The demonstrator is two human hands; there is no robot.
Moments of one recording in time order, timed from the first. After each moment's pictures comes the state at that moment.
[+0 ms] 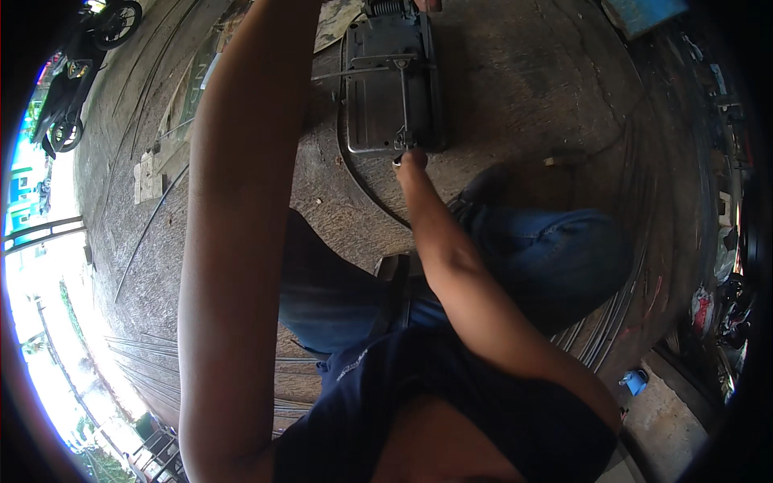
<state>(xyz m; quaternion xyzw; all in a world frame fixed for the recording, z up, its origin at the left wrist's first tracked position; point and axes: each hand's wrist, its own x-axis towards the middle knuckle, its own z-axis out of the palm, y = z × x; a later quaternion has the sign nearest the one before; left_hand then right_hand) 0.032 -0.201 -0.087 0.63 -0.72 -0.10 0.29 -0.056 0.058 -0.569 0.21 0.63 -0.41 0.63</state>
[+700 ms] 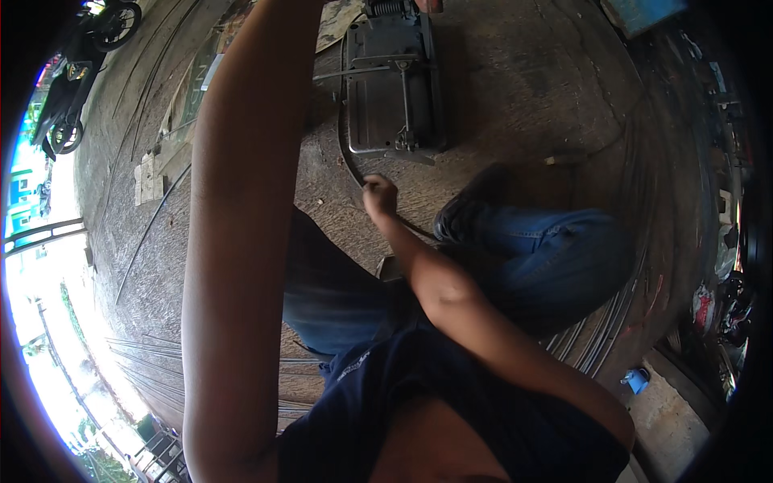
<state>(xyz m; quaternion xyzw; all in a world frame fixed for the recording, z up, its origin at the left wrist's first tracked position) 0.046 -0.204 -0.096 0.59 -0.56 -0.26 0.51 0.025 0.173 -0.500 -0.49 0.65 -0.47 0.33</state>
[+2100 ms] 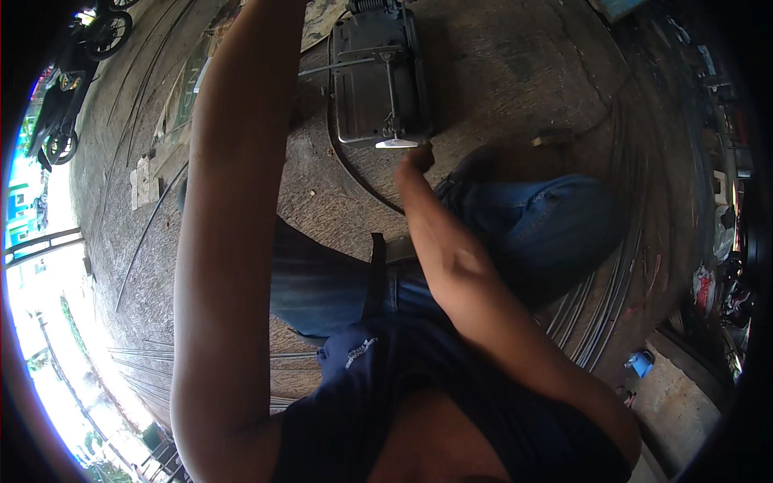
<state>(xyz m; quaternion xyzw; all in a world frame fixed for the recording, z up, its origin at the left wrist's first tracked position) 0.027 -0.189 -0.088 0.57 -0.57 -0.26 0.54 -0.076 0.090 -0.600 -0.18 0.90 -0.33 0.20</state>
